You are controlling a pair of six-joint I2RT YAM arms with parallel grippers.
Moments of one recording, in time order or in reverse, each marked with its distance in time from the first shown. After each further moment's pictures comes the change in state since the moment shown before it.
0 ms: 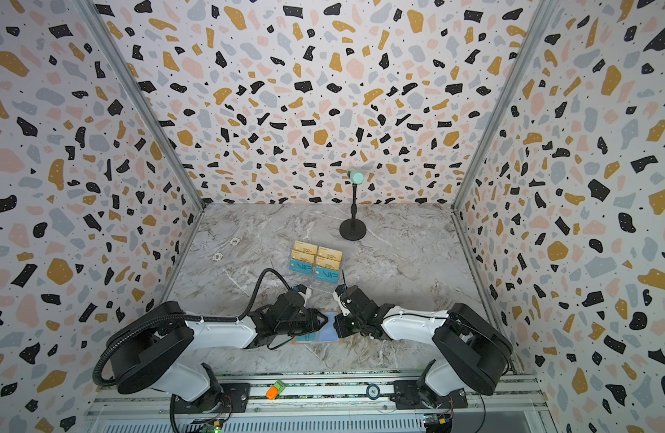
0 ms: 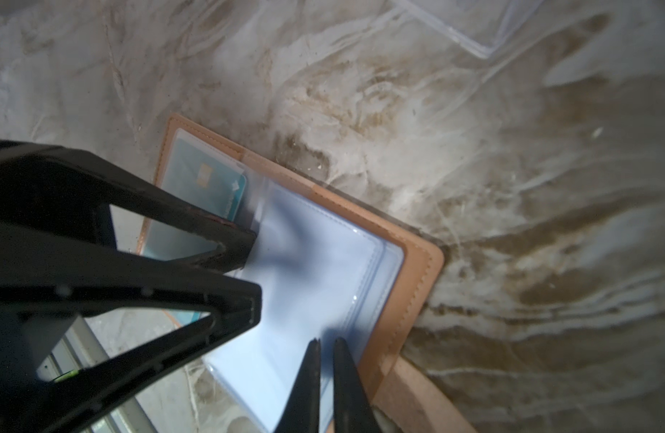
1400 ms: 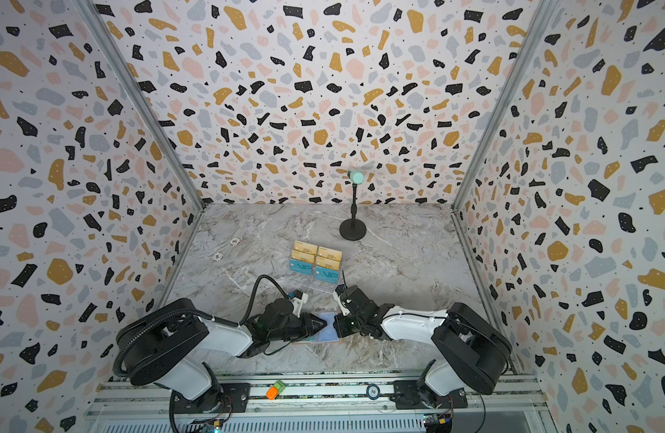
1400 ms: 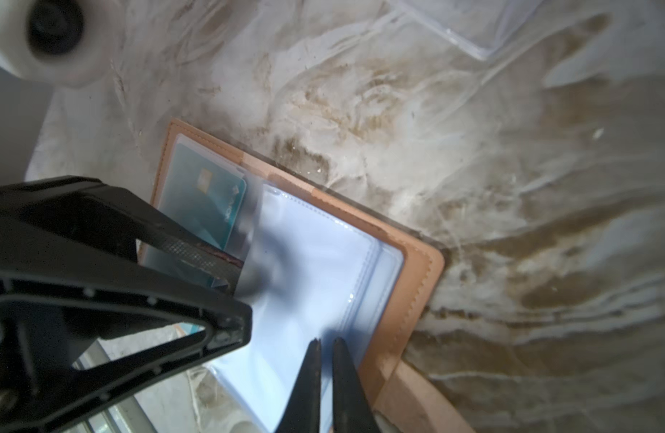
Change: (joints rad) left arm 0.054 0.076 -0.153 0.365 0.129 -0.084; right arm 0.000 0.004 0.001 0.006 -0.002 0.013
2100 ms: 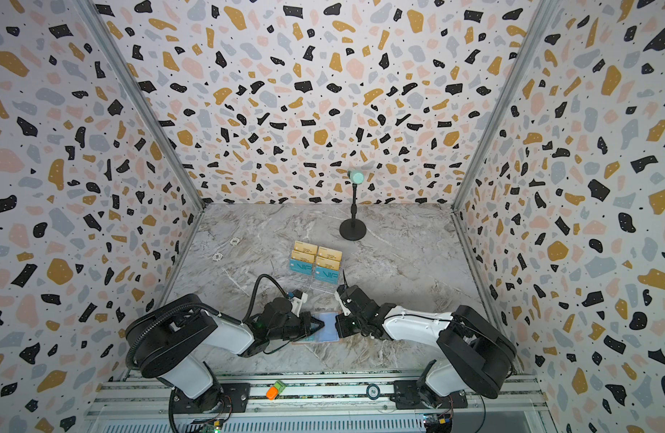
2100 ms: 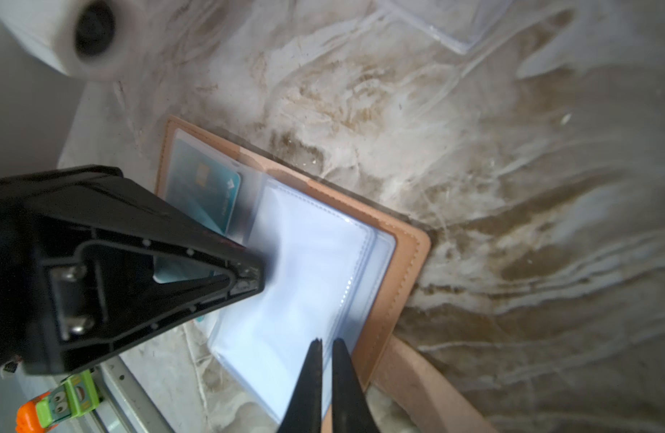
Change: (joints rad) left arm 0.021 0.027 -0.012 0.038 0.039 0.010; right arm -0.006 -0.061 0.011 -0.068 0.011 0.018
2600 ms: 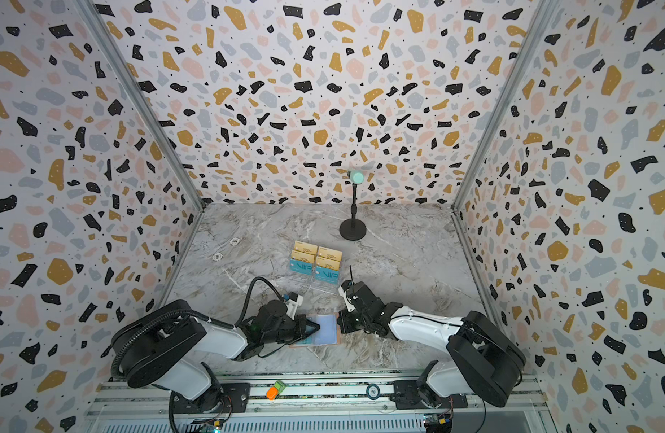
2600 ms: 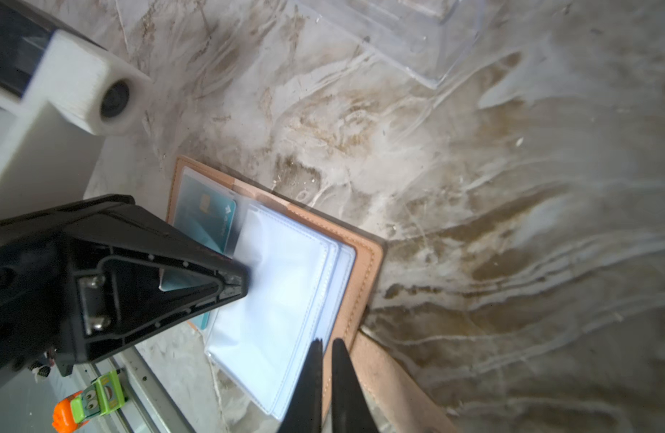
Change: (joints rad) left arm 0.004 -0.064 -0.058 -0.008 0.001 0.002; right arm -0.037 -0.031 -0.025 0.027 -0.039 0.007
